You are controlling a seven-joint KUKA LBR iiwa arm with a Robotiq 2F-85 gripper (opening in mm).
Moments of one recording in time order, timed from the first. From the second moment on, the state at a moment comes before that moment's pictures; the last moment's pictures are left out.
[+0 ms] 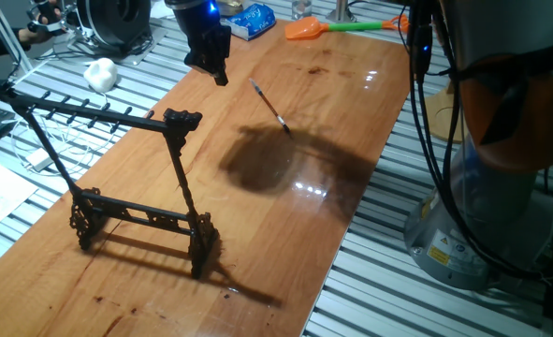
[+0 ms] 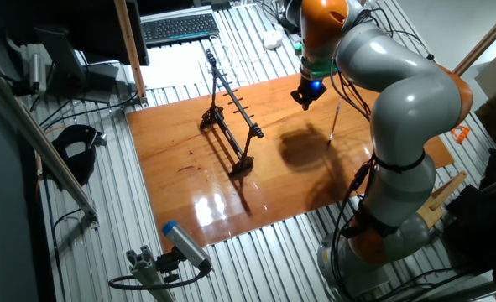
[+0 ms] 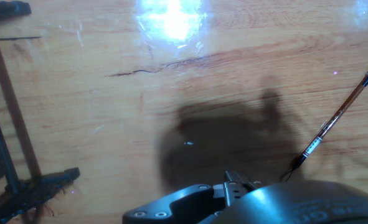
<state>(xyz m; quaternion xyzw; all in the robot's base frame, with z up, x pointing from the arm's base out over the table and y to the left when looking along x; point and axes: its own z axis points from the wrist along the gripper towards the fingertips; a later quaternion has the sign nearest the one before) 0.515 -0.001 0.236 -0.01 -1.00 0.01 0.09</state>
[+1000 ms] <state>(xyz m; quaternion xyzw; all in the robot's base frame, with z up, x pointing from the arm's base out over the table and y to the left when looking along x) 0.515 -0.002 0.236 -0.01 -1.00 0.02 0.09</state>
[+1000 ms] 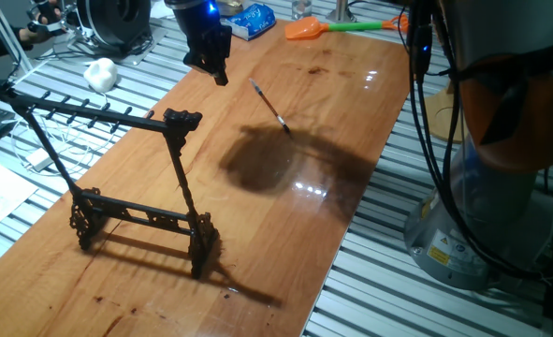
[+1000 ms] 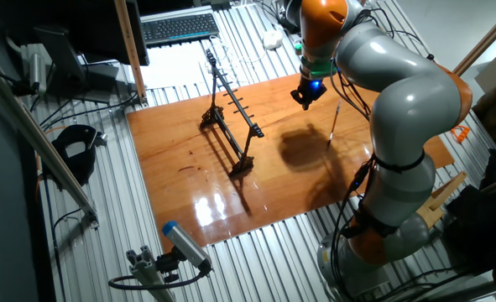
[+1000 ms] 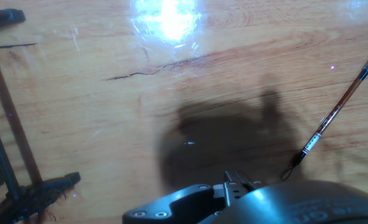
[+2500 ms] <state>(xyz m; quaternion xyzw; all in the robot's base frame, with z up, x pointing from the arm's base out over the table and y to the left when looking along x) 0.516 -0.003 0.236 -0.08 -0.99 0.03 0.05</state>
